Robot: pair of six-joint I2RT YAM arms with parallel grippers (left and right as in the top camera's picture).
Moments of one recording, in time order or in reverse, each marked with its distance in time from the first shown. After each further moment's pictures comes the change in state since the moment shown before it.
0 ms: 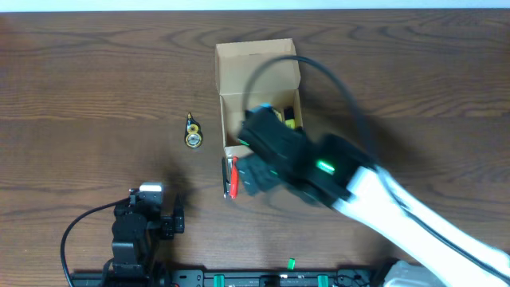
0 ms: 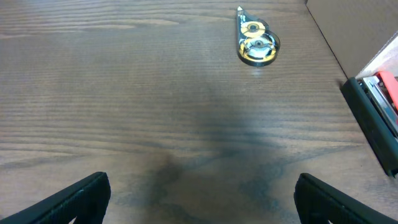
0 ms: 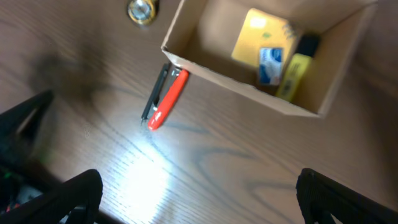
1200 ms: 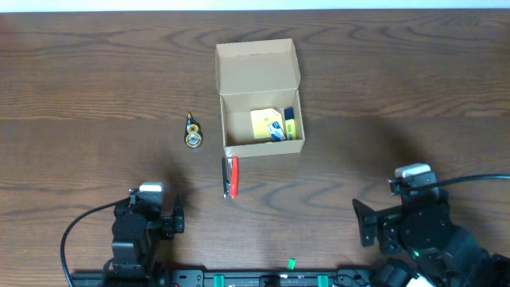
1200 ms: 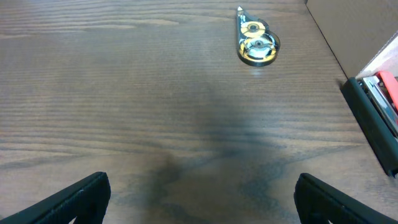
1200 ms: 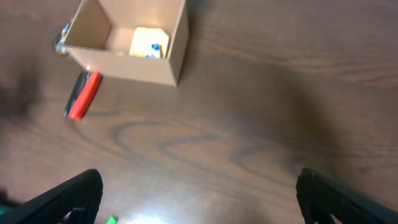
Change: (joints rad) left arm 0.000 0.000 0.000 0.000 0.000 0.000; right arm -0.053 -0.795 -0.357 -0.189 0.280 0.085
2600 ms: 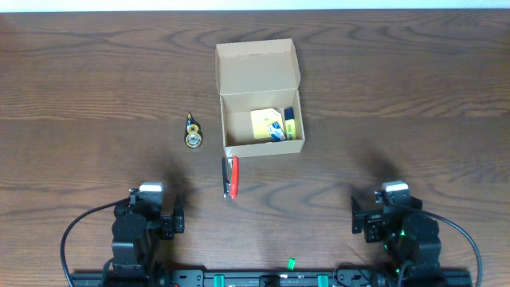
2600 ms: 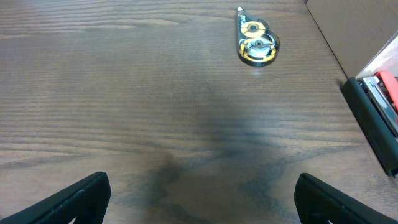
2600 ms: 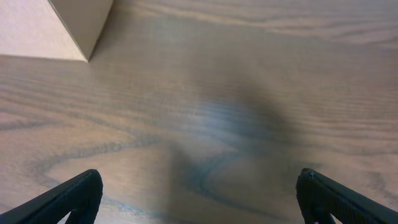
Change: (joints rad) left arm 0.000 0.000 0.000 0.000 0.000 0.000; right arm -0.762 -0.618 -0.930 0.528 -0.431 -0.539
